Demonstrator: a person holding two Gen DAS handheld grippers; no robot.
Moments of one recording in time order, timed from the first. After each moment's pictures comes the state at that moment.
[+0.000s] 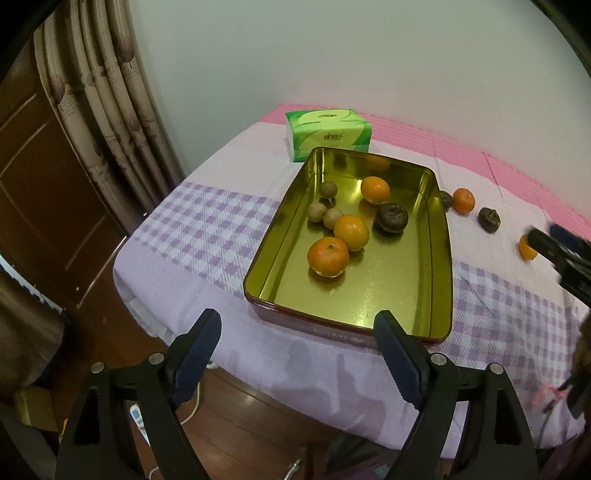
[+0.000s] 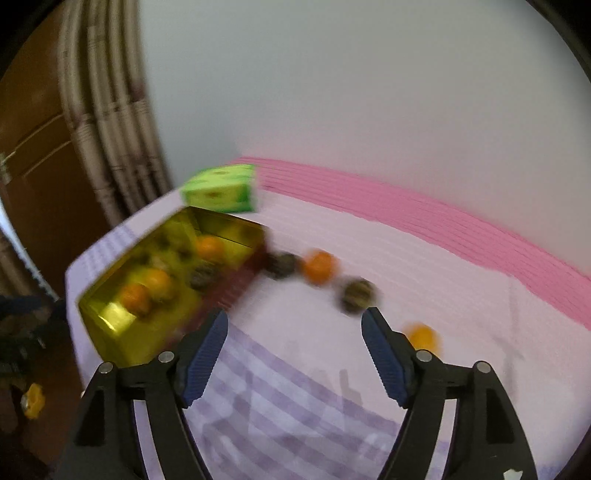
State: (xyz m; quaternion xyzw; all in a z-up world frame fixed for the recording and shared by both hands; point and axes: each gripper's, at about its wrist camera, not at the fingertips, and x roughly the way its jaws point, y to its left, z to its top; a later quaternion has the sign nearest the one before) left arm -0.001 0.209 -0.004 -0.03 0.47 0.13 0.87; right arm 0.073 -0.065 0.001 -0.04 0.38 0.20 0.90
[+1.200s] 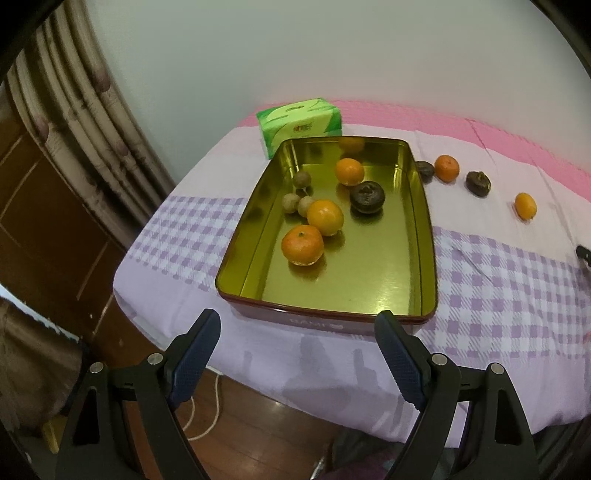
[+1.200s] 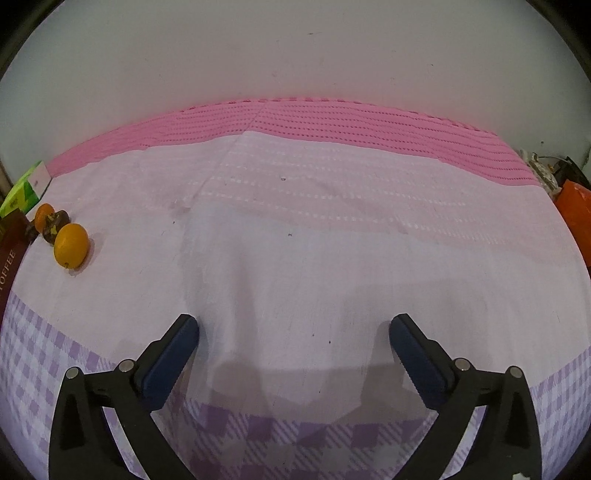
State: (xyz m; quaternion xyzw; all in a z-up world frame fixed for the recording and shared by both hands) left arm 0.001 0.169 -0.014 0.05 0.47 0.12 0.87; right arm 0.085 -0.296 -0.089 0.03 0.48 -0.06 0.88
